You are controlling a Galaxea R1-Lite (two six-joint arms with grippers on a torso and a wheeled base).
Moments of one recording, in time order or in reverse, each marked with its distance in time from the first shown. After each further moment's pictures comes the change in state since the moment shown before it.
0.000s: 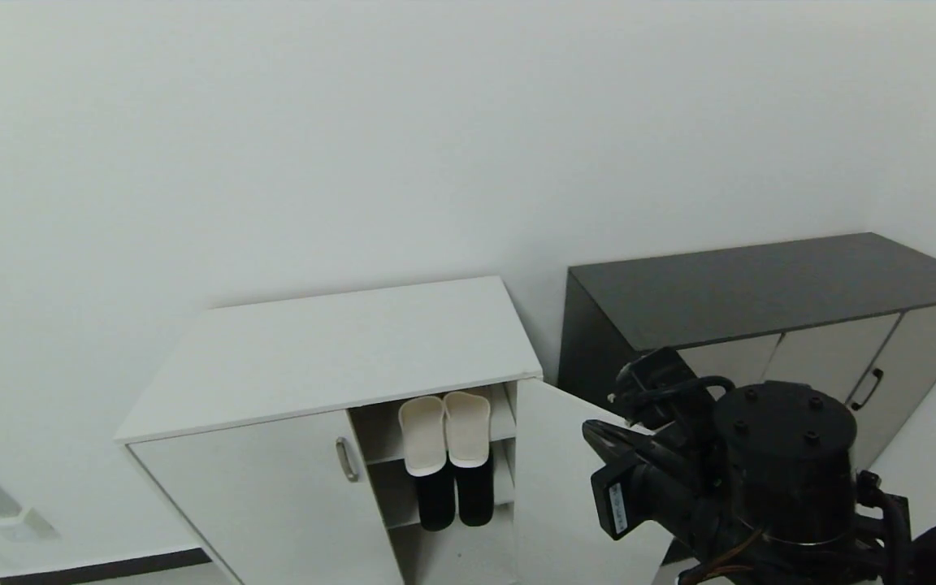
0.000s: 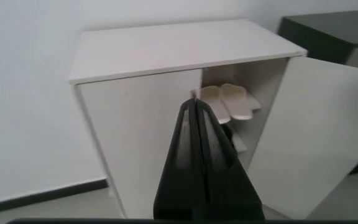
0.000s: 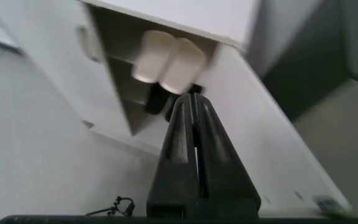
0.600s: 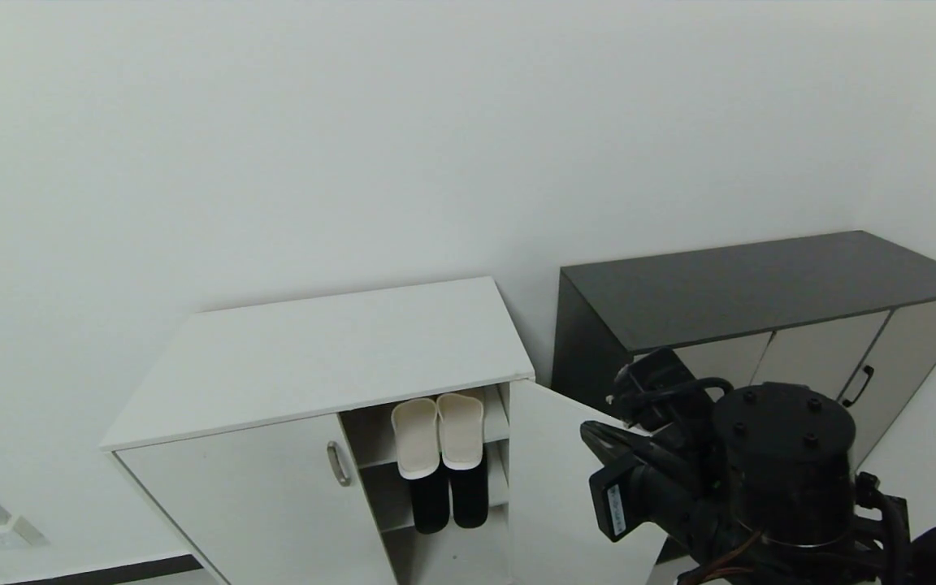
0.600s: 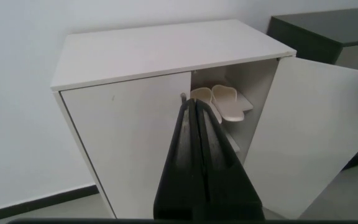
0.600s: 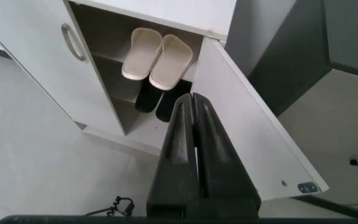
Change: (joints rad) left arm 0.001 0.000 0.000 -0.001 0.000 -0.001; right arm 0.001 0.001 0.000 0.000 0.001 0.000
